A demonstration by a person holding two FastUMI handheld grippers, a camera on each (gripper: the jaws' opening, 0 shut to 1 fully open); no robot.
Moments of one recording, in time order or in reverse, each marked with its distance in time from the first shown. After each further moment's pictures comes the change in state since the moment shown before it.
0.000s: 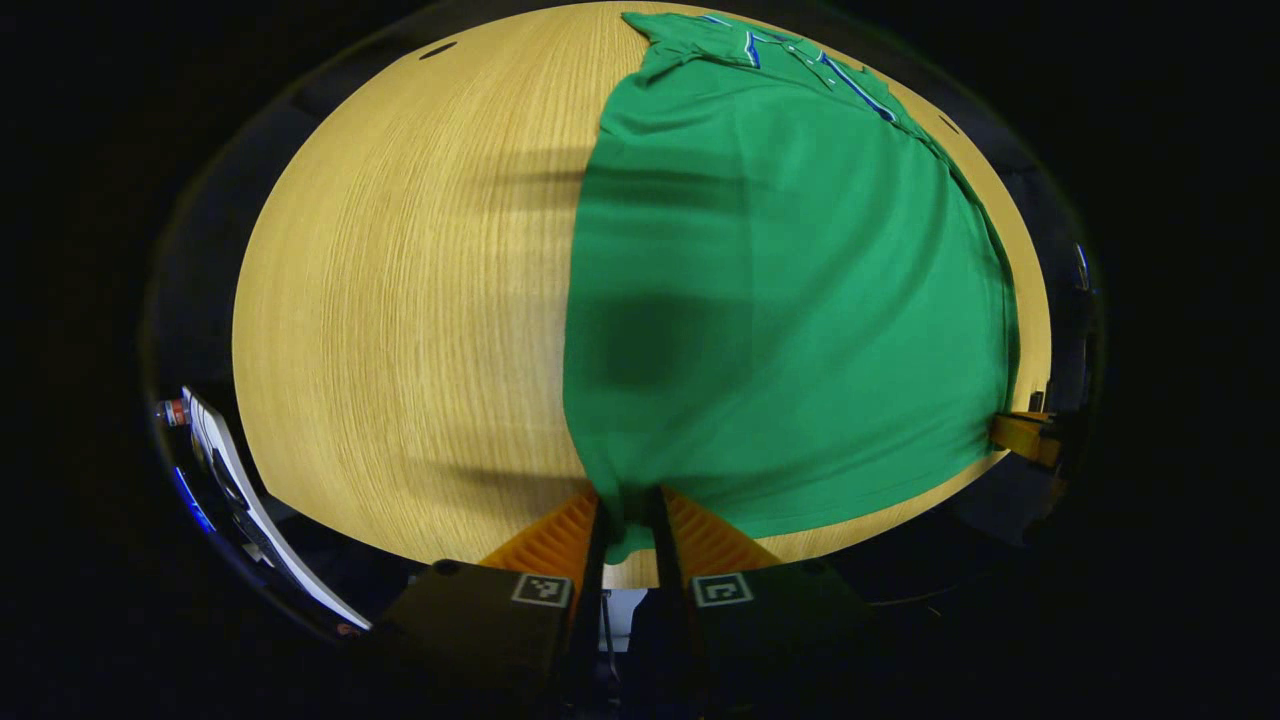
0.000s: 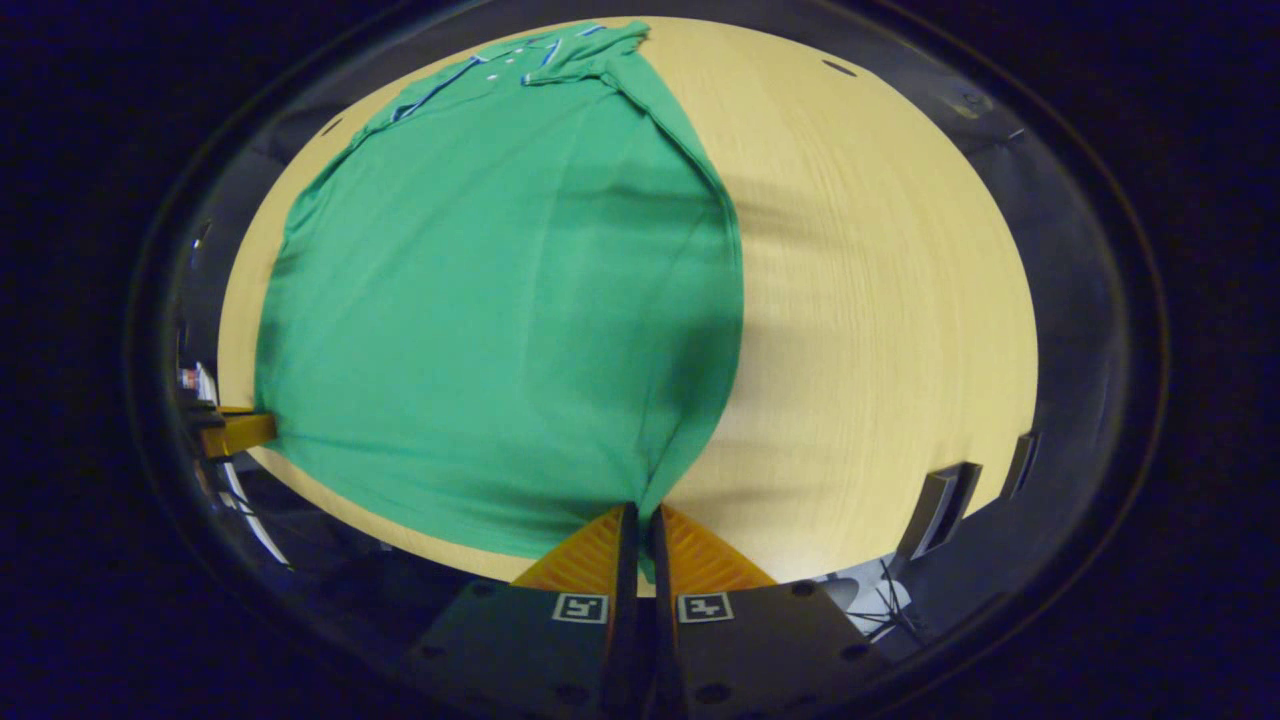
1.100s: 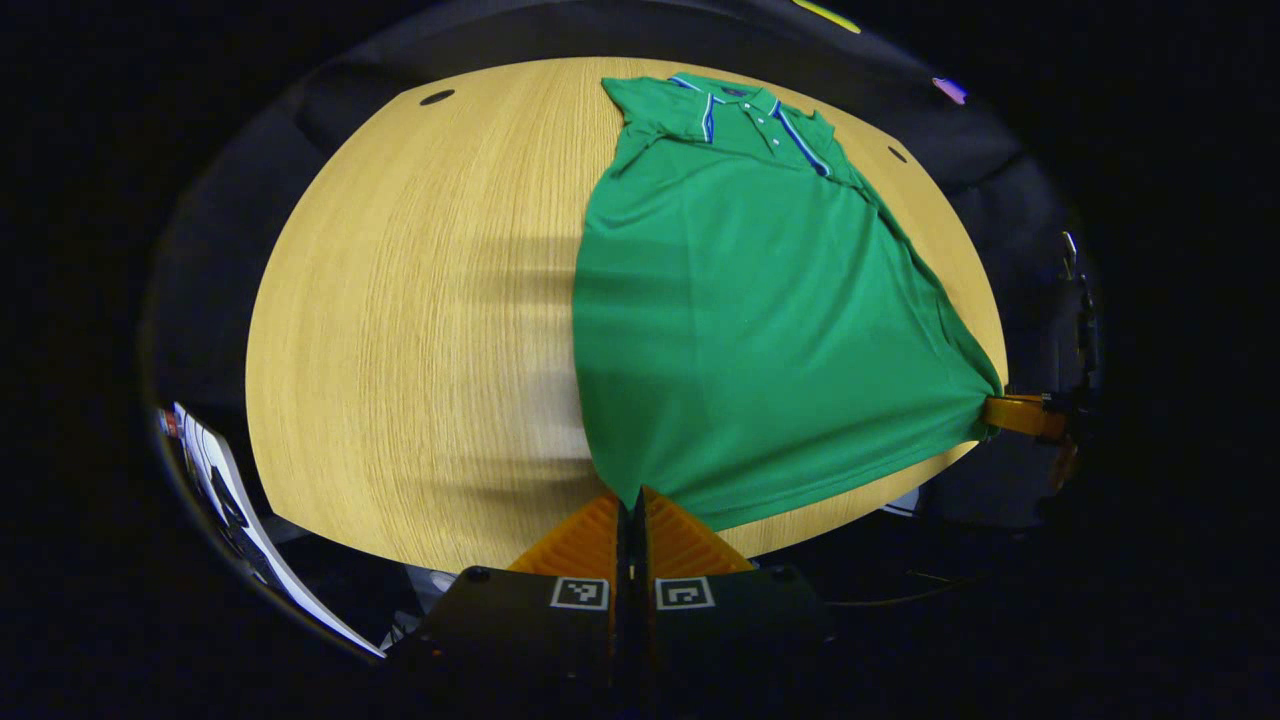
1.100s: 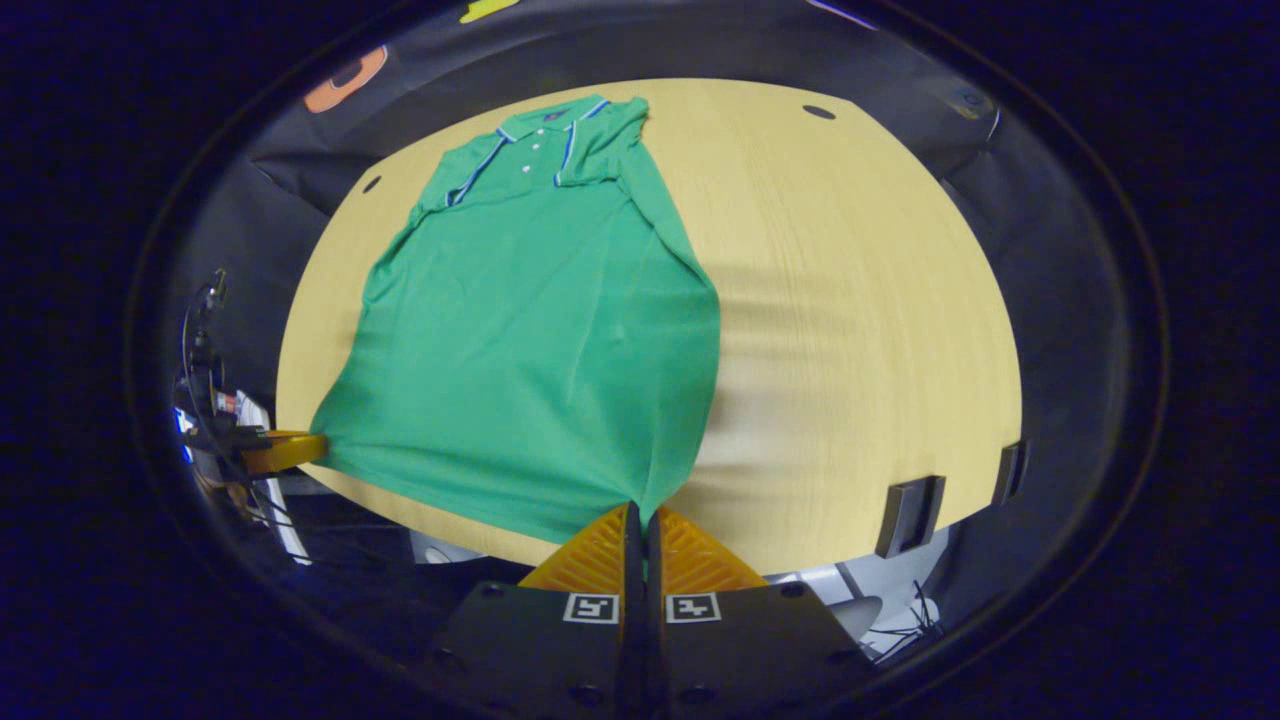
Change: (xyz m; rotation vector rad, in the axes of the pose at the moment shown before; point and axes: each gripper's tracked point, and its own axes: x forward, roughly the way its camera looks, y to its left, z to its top) left arm -0.078 0.009 0.062 0.039 -0.230 -0.091; right arm -0.090 0.001 0.027 0.049 -0.211 0.132
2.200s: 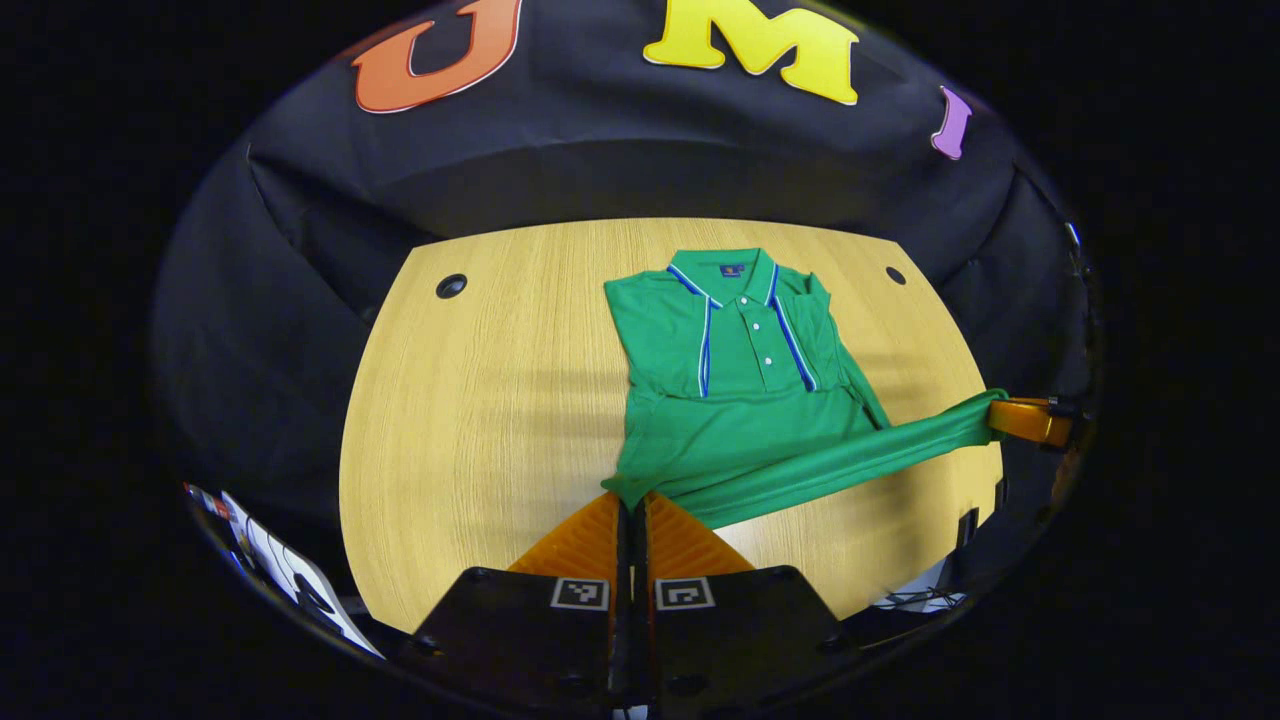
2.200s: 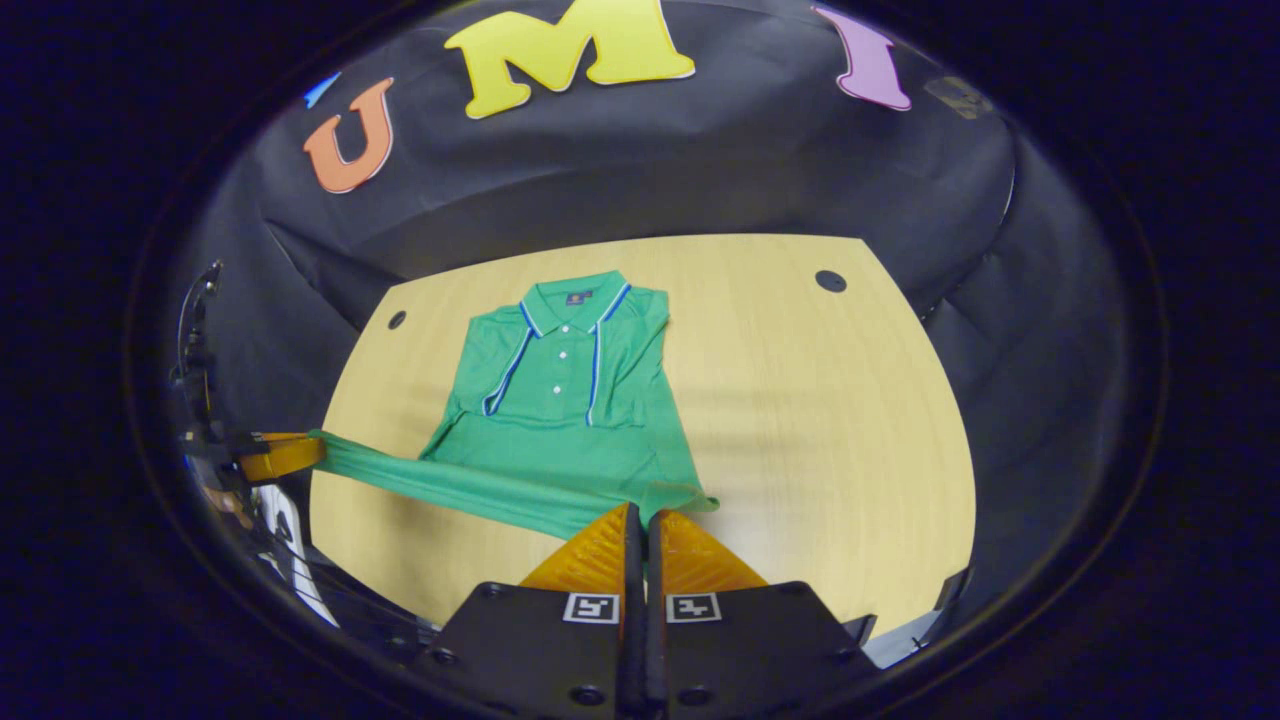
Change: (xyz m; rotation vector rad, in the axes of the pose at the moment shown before) left arm -0.074 -0.003 0.219 0.068 -0.328 0.117; right arm -0.063 0.025 0.196 -0.009 -0.344 0.025
